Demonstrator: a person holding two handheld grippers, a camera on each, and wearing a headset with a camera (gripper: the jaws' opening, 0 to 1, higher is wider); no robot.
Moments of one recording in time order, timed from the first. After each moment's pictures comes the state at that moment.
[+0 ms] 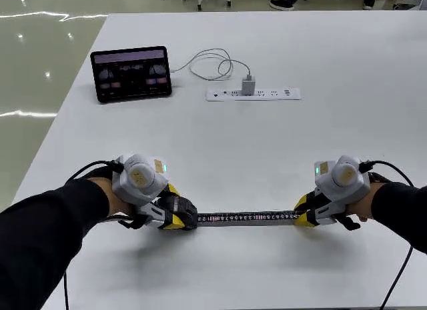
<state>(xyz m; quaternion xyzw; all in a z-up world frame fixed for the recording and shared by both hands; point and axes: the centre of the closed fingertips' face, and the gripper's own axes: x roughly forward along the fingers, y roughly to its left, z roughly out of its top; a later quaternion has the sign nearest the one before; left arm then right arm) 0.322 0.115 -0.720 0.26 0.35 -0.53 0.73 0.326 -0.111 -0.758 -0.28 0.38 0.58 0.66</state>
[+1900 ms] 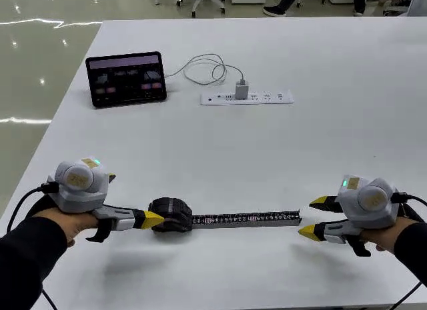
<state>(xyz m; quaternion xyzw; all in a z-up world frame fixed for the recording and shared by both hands) 0.334 0.201 -0.684 0.09 0.33 -0.31 0.89 0.310 -0.141 -0.725 -0.22 0.34 0.46 0.79</state>
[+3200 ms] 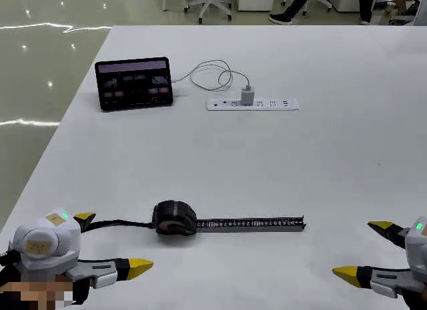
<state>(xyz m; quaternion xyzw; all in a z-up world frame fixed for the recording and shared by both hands) 0.253 0.214 -0.675 0.05 0.30 -0.28 0.91 0.250 -0.196 -0.685 -0.16 0.31 0.36 0.87</state>
